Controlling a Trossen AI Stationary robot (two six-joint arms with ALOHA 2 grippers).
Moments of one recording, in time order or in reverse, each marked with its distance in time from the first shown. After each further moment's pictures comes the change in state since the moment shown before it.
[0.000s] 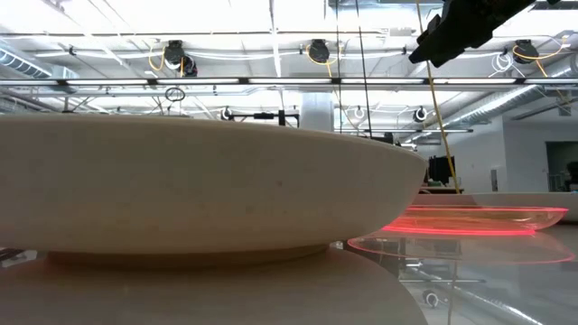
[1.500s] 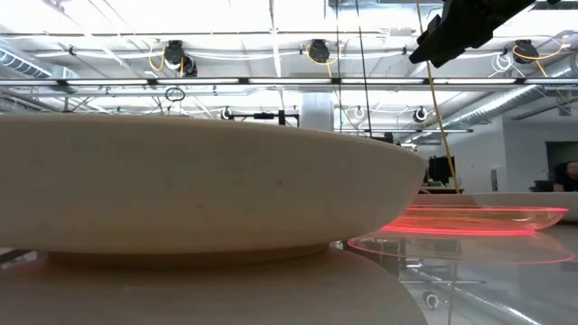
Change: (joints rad) left arm -0.071 0.063 0.001 -0.008 -0.153 0.012; right arm 0.000 0.000 0.000 -0.002 -0.003 0.002
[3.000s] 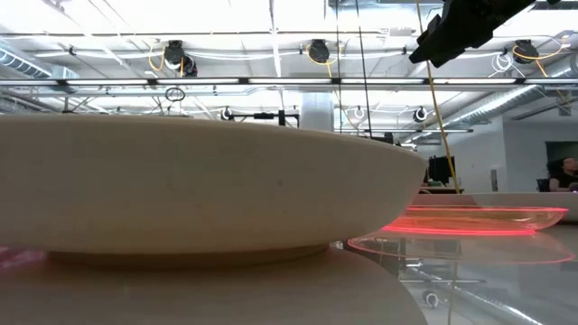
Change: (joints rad) left arm 0.086 -0.170 -0.002 -0.122 -0.024 0.017; right arm 0.000 0.000 0.000 0.000 0.000 0.000
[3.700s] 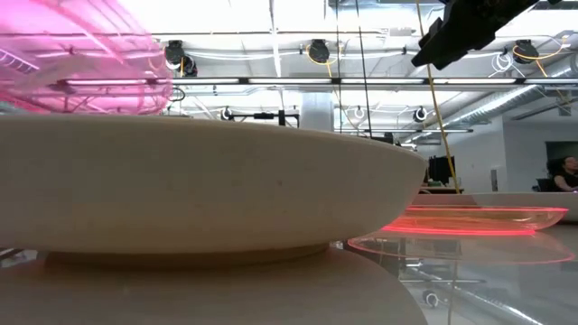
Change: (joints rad) left arm 0.176 -0.273 0.000 -0.026 -0.038 0.410; right arm 0.000 0.000 0.000 -0.023 0.000 0.023
